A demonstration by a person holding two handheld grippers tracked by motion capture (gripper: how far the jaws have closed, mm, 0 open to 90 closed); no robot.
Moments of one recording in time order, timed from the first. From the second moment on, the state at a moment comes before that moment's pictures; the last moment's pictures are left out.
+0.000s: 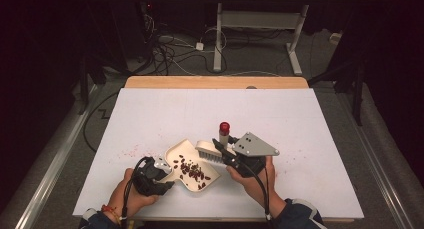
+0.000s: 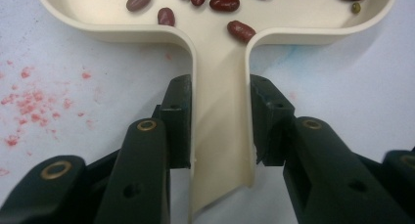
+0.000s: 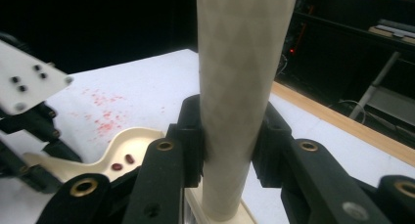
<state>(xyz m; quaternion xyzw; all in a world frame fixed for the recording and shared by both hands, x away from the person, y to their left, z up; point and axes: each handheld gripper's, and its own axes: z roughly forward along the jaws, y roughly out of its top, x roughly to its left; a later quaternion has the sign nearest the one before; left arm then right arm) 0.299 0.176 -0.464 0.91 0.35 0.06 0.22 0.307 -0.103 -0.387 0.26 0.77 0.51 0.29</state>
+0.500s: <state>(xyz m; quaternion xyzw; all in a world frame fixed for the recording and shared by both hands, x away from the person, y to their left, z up) 0.299 0.176 -0.465 0.91 0.35 0.06 0.22 0.301 -0.082 -0.406 0.24 0.79 0.50 0.27</state>
